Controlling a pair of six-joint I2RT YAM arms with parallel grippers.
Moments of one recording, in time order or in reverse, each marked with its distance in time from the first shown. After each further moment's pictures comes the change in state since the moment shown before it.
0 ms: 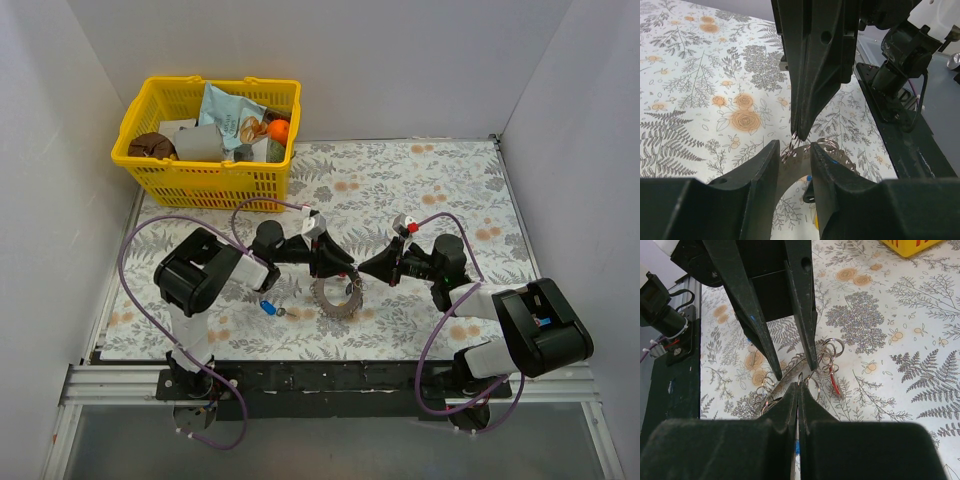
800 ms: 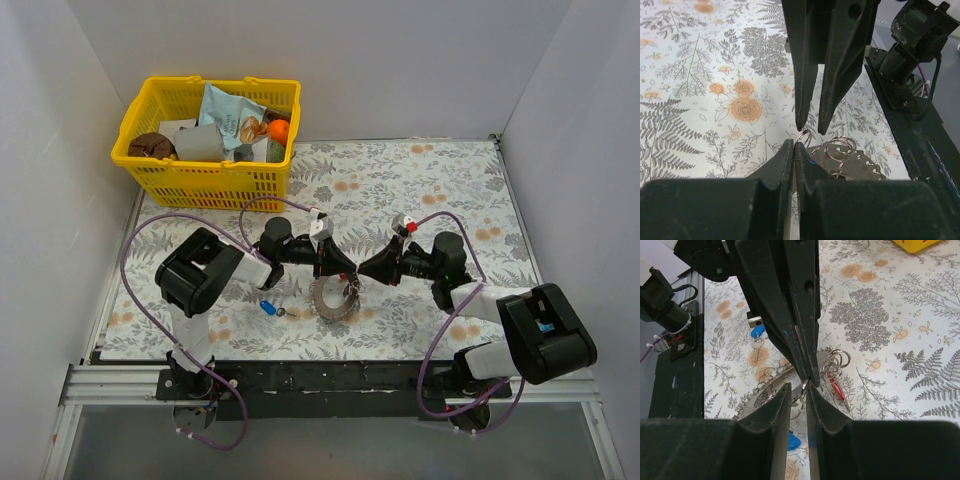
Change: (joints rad) left arm -0.021 0.013 0.039 -0.120 0.007 0.092; right arm 0.000 -0.024 0.006 -0.057 -0.015 -0.013
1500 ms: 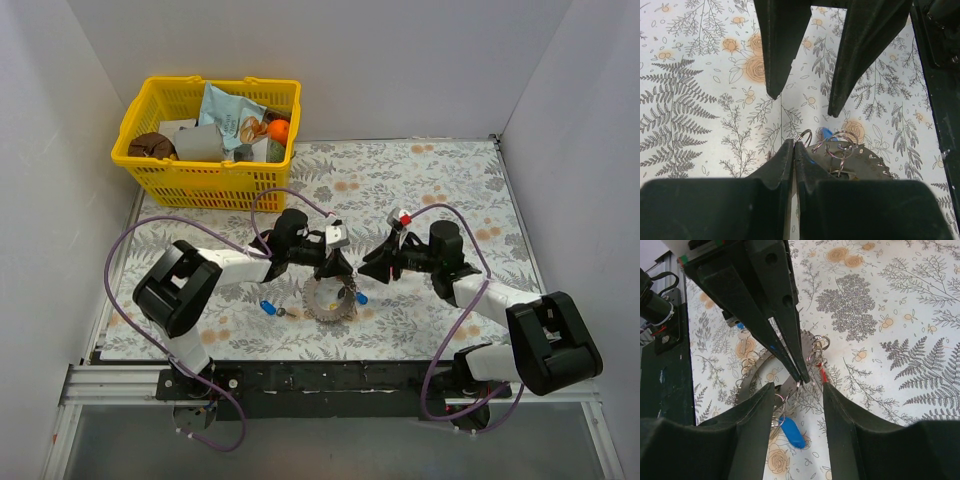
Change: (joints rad) left arm -0.059 -0.192 0.109 -0.775 -0.186 0.483; right arm 0.000 -0.079 0.115 -0.358 0.039 -0.156
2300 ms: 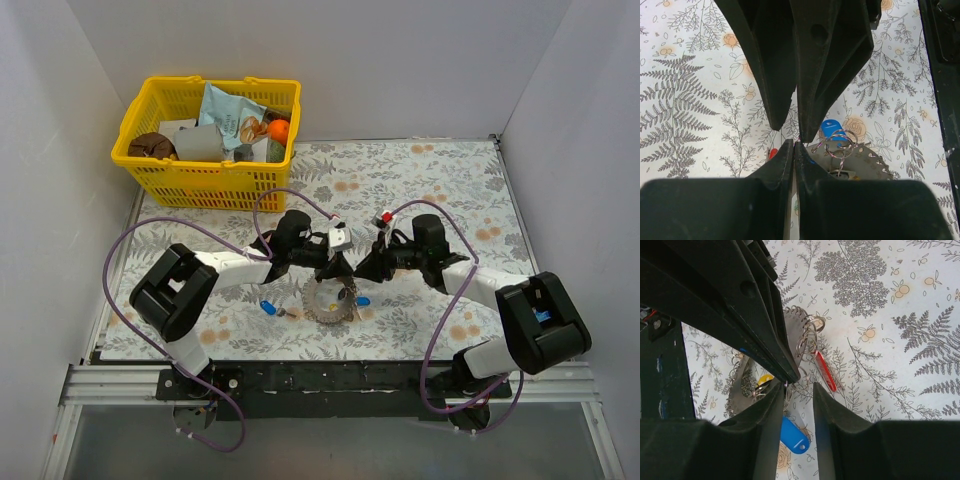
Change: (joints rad) left arm -0.031 -0.032 0.008 -0.080 -0.065 0.040; right arm 0.058 0.124 0.118 -0.232 0.056 -0.074
